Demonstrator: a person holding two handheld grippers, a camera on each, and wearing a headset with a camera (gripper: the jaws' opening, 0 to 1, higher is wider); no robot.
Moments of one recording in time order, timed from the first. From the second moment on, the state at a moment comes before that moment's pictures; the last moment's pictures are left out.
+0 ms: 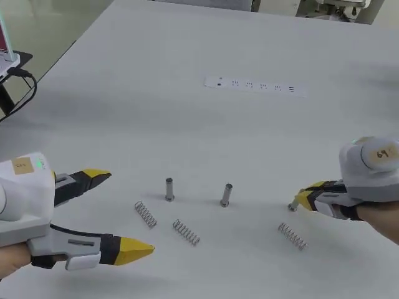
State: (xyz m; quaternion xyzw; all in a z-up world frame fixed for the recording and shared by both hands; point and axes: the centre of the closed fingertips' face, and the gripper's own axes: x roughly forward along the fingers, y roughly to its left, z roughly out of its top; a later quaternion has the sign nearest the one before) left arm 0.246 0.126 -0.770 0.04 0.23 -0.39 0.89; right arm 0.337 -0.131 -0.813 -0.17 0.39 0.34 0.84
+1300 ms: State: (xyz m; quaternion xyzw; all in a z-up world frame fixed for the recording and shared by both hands) left arm 0.246 0.127 -0.772 0.04 0.24 -0.39 0.89; right arm 0.333 -0.126 -0.807 -0.17 0.38 0.36 0.84
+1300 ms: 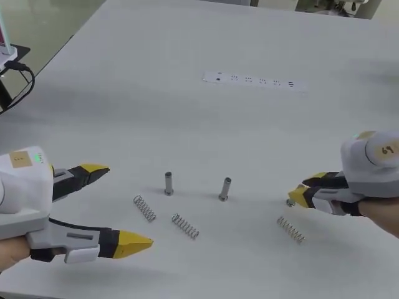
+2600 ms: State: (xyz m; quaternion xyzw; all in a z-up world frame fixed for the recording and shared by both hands) left arm 0.253 0.122 -0.767 0.05 0.23 -0.40 0.89; right arm 0.316 -0.137 -0.796 -0.16 0.35 0.35 0.85
